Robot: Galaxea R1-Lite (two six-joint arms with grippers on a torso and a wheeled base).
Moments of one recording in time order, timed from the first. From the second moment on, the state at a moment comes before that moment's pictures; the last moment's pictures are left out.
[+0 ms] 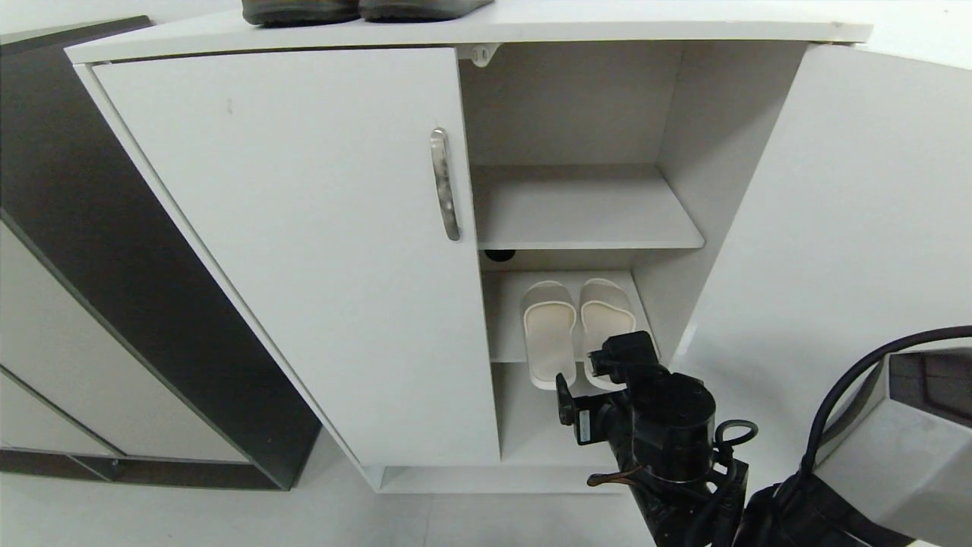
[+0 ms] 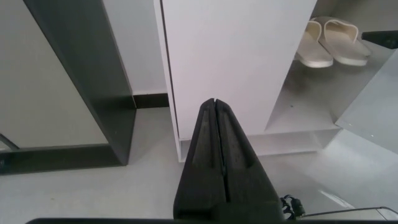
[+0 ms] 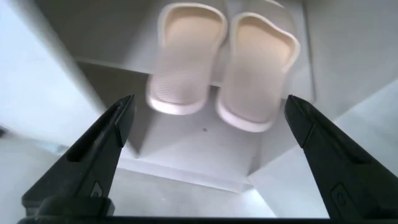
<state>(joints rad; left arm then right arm) 0.00 0.00 0.00 0.00 -0.05 0.02 0.87 2.08 -0.68 -1.26 -0.71 0.04</state>
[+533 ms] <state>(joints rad) 0.00 0.00 0.00 0.00 -0.05 0.01 0.88 2.06 -0.66 -1.27 -0.71 0.04</state>
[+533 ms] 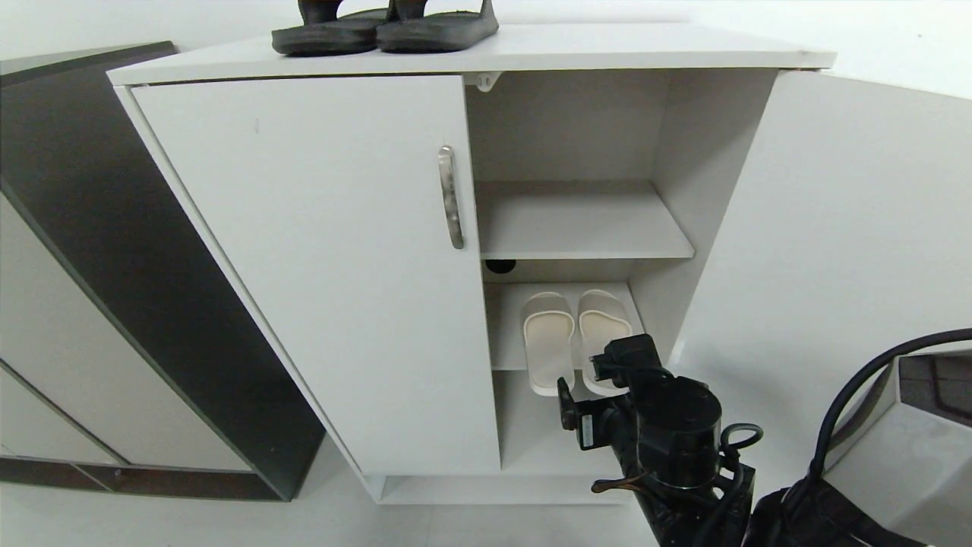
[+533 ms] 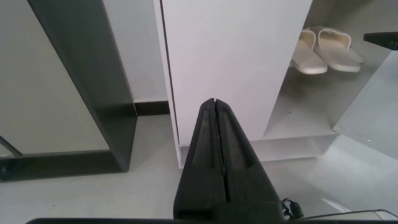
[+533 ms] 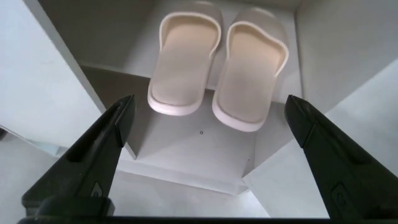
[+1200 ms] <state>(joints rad) 0.00 0.00 0.00 0.00 -0.05 0.01 0.88 2.03 -0.55 -1.34 -0.60 0.03</state>
